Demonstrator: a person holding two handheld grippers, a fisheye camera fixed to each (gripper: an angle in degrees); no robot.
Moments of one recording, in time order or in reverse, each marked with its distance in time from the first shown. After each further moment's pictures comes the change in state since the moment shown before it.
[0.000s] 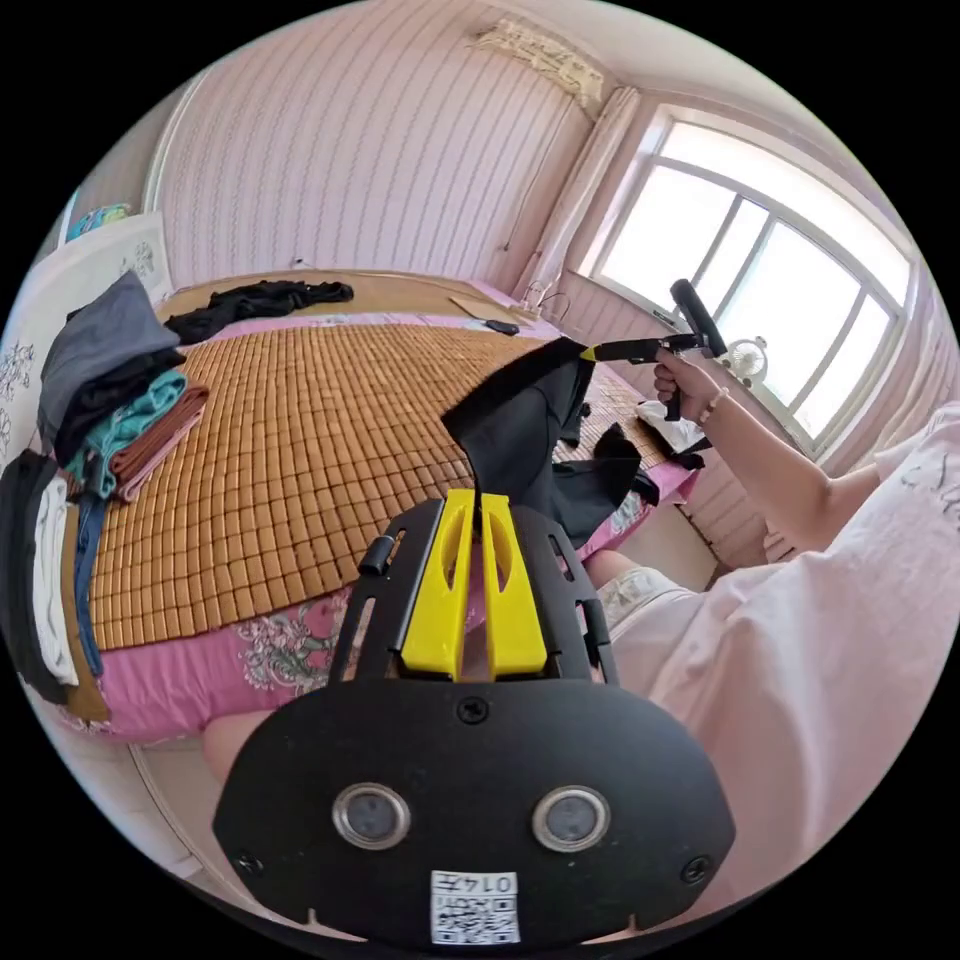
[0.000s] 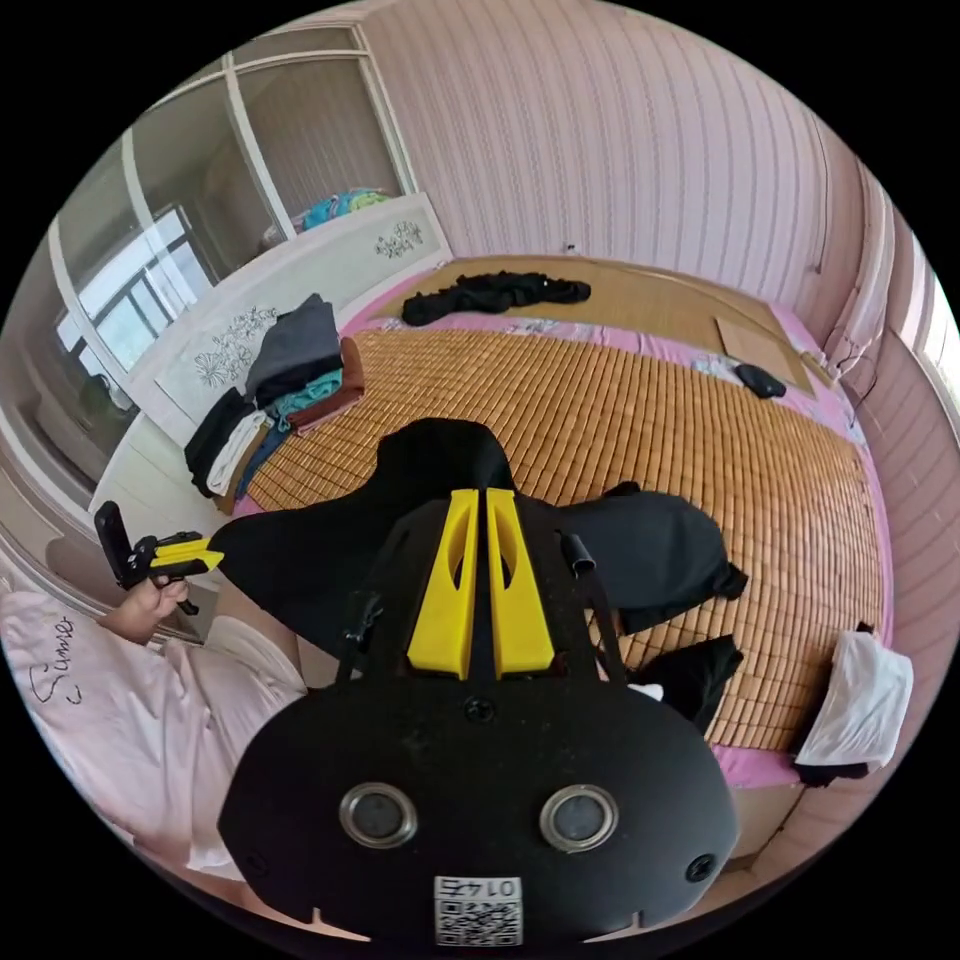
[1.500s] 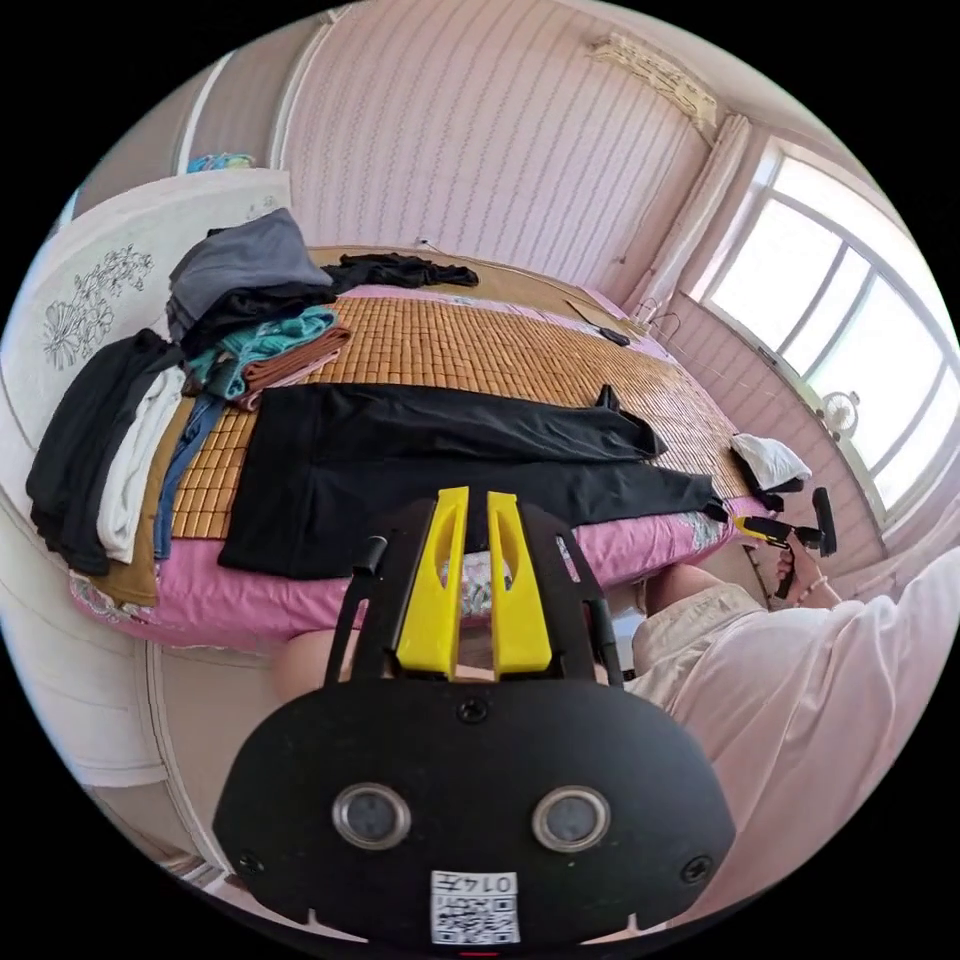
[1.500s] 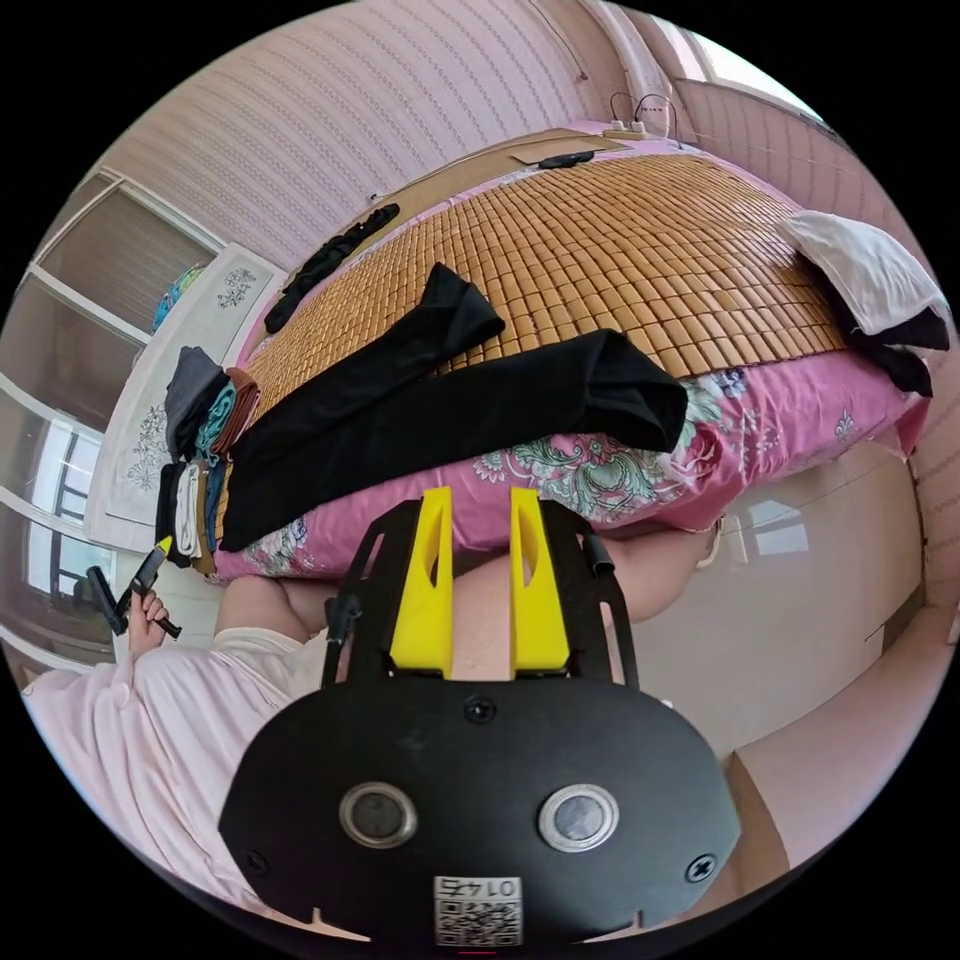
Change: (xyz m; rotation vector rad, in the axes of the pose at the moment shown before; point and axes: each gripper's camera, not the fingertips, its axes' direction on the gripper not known) left arm -0.085 0.044 0.028 -0.005 -0.246 -0.214; right arm 0.145 0.206 0.027 0.009 0.035 0.570
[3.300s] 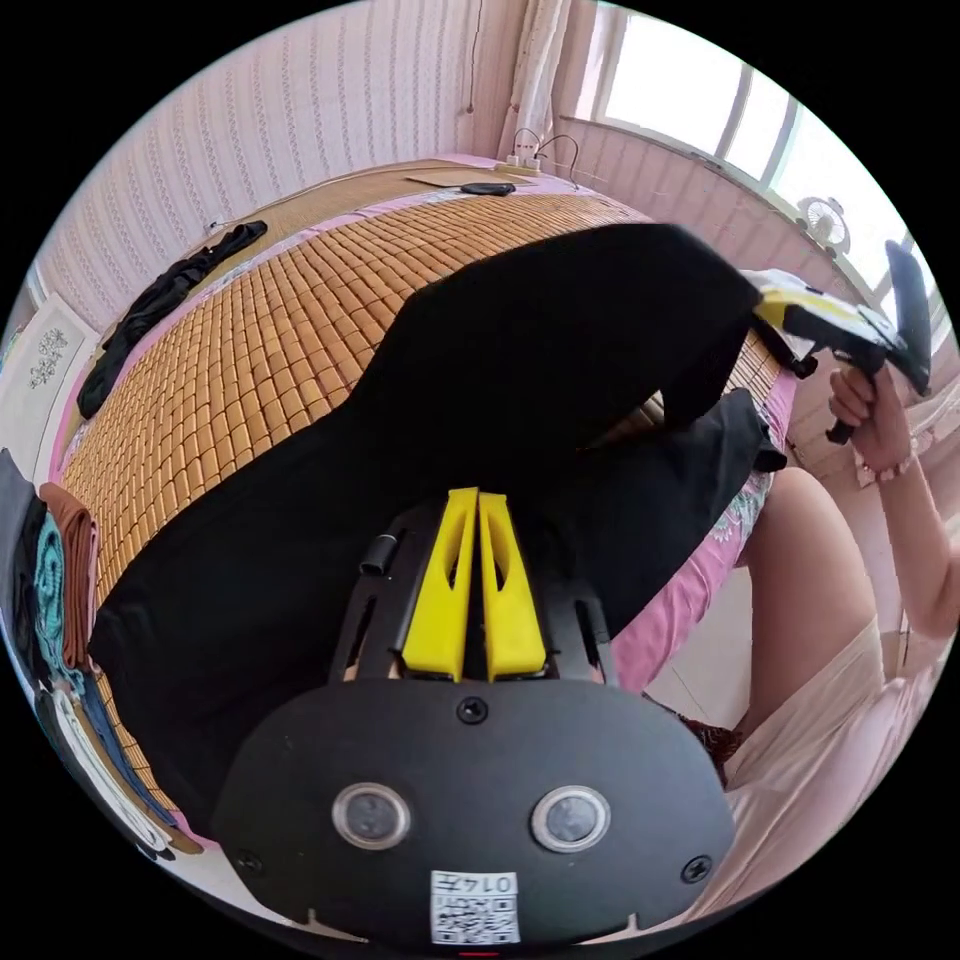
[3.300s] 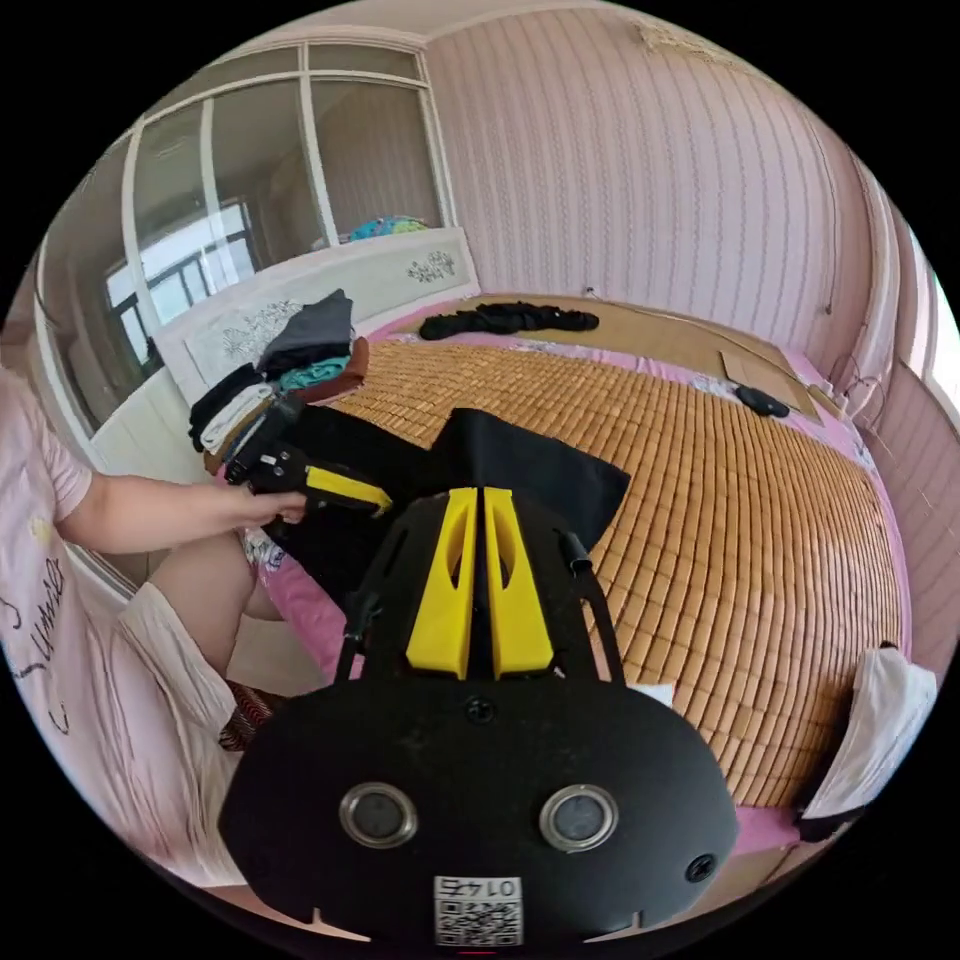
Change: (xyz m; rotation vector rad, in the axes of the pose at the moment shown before) left arm 0.255 -0.119 0.444 -0.313 0.022 0.448; right arm 0.035 -0.219 -0.077 0.148 -0.040 -0.675
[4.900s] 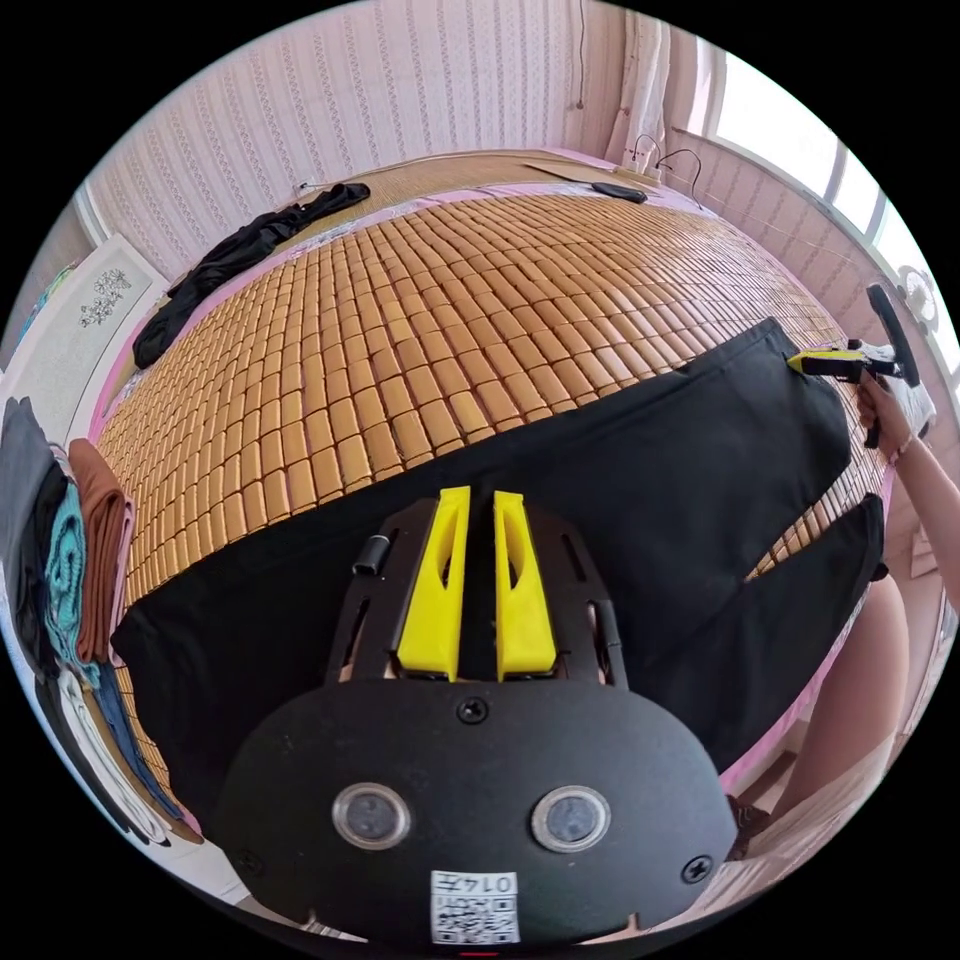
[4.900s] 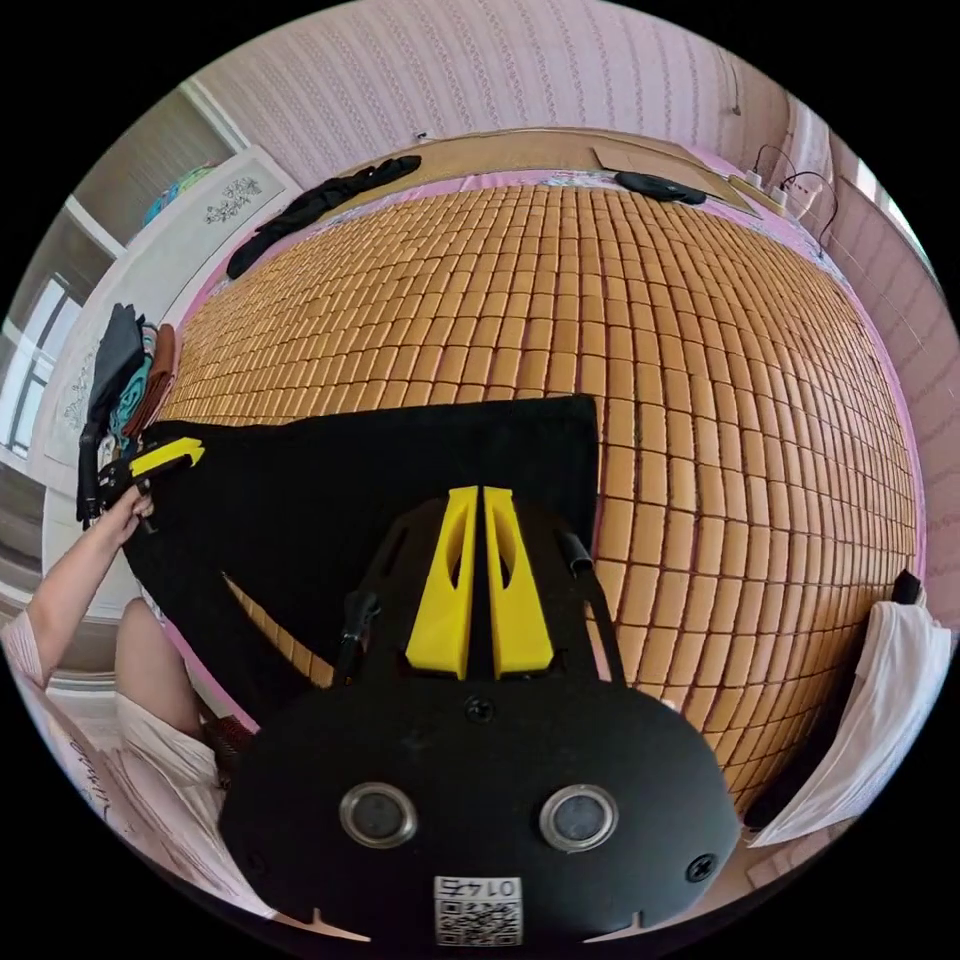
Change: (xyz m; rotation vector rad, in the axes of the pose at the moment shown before) left arm -0.134 -0.072 0.127 -0.016 -0.168 -0.171; right arm 0.232 -0.121 0.066 -0.344 0.158 0.297
